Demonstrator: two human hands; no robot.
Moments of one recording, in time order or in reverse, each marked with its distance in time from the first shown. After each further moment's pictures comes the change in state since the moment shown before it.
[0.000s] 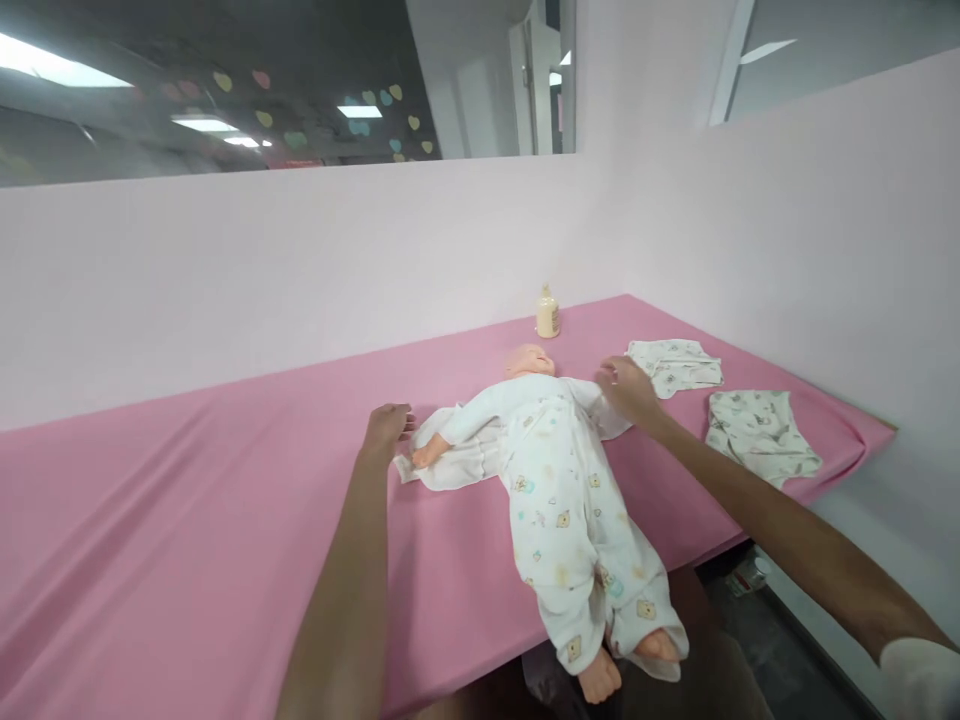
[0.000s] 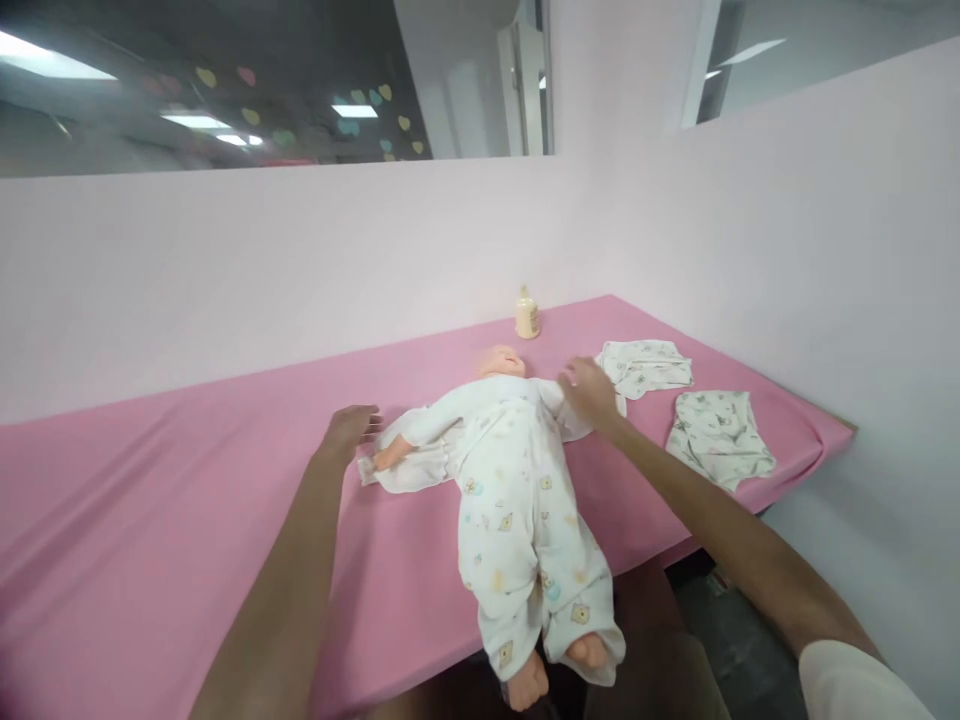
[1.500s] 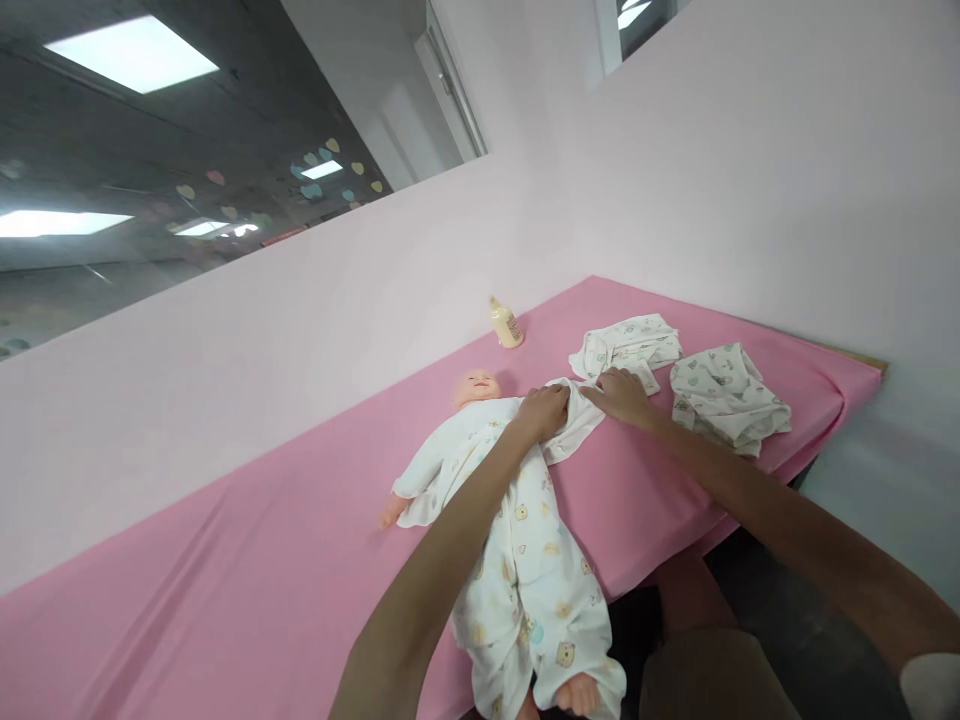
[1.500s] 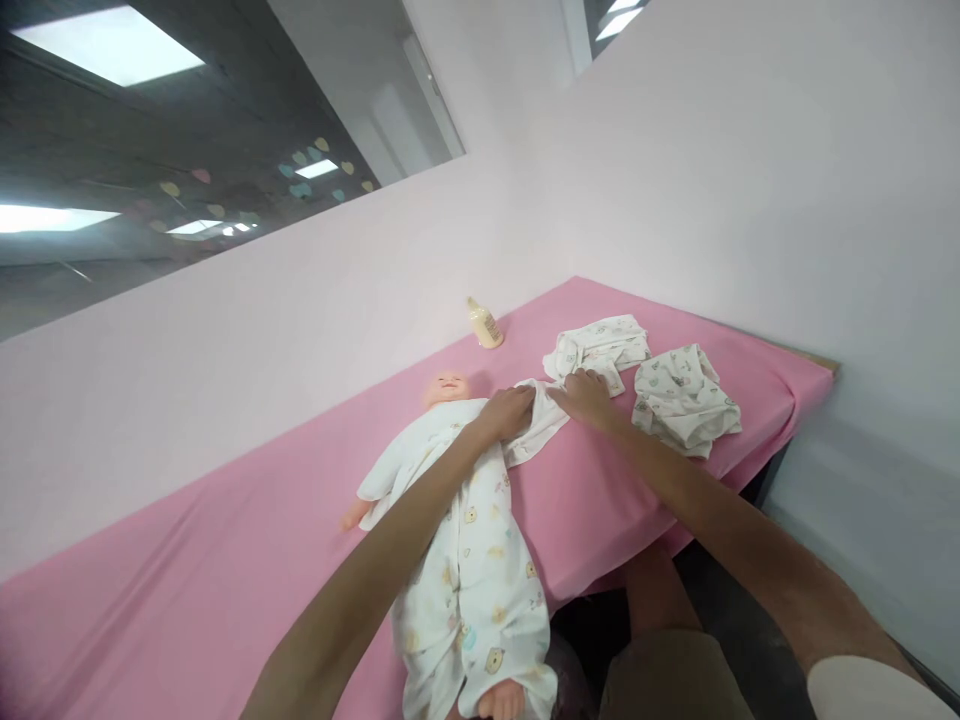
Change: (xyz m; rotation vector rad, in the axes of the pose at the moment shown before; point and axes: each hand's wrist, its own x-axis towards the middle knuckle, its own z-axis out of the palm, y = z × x) left_hand -0.139 0.142 0.248 1.152 -0.567 1.135; right_hand 0.014 0.110 0.001 -0.086 -0.226 0.115
